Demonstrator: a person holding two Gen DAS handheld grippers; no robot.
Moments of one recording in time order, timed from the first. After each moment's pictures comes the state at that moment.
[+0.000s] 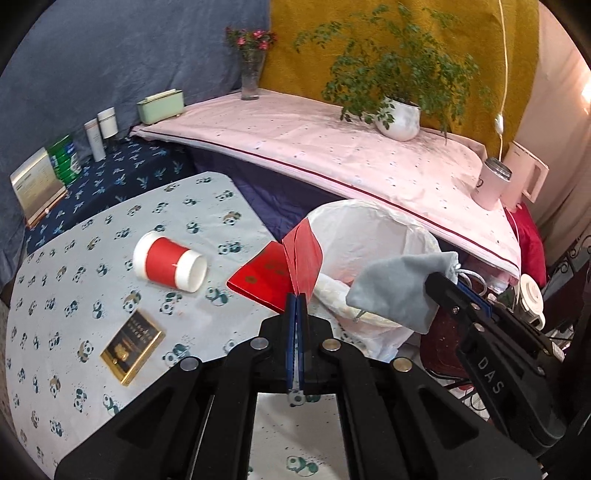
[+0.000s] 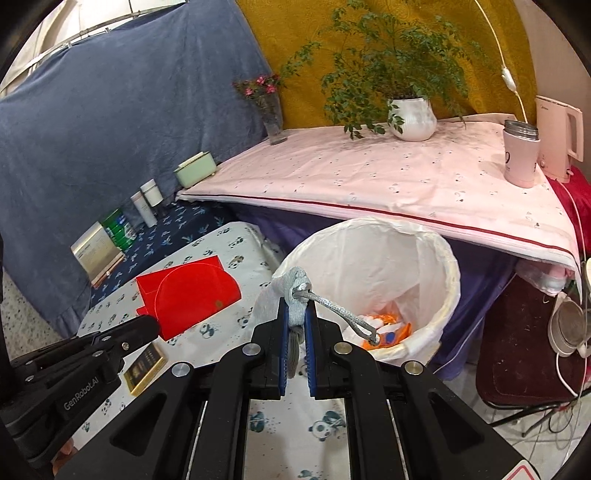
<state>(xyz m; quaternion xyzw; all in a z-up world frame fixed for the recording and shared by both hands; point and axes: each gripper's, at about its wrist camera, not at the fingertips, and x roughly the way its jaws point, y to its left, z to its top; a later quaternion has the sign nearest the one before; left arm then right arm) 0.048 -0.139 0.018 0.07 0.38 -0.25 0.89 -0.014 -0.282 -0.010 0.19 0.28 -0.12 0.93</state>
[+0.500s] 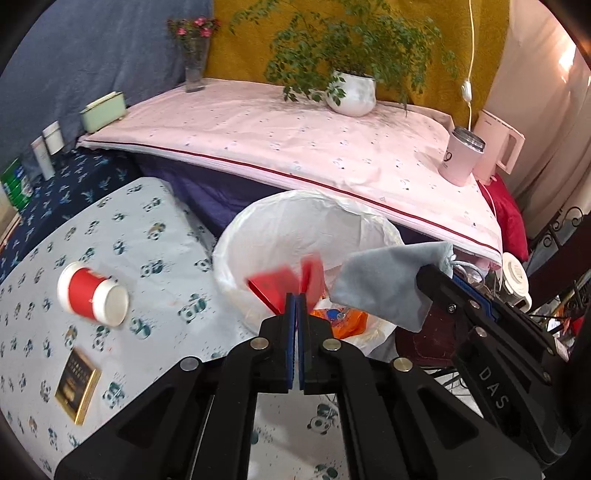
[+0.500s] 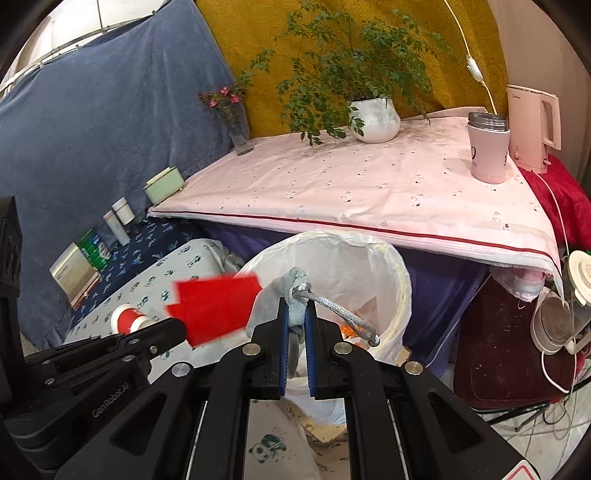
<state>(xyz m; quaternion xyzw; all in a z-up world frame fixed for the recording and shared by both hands) 0.071 -0.220 -0.002 0.10 0.40 -0.32 0.85 -0.012 -0.342 -0.019 0.21 0.28 -0.17 0.92</state>
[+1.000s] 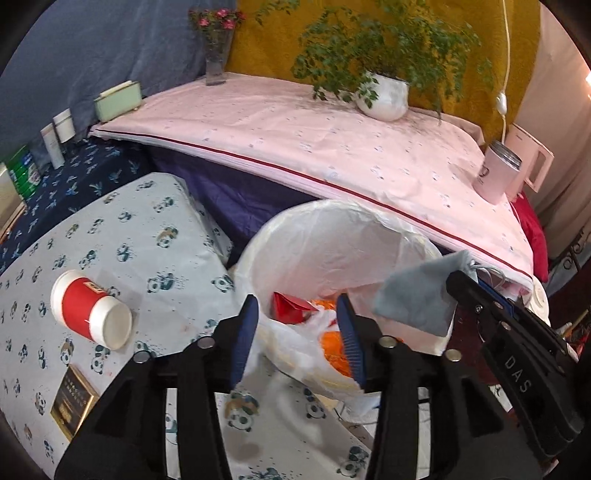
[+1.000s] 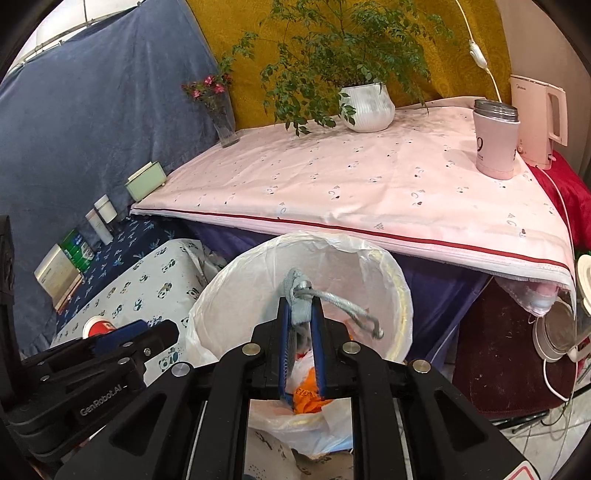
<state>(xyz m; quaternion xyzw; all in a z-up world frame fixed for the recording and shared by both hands) 0.117 -0.219 -0.021 0.08 0.40 -0.28 0.87 0.030 -0.364 -0.039 0.21 0.30 -0.18 0.91</state>
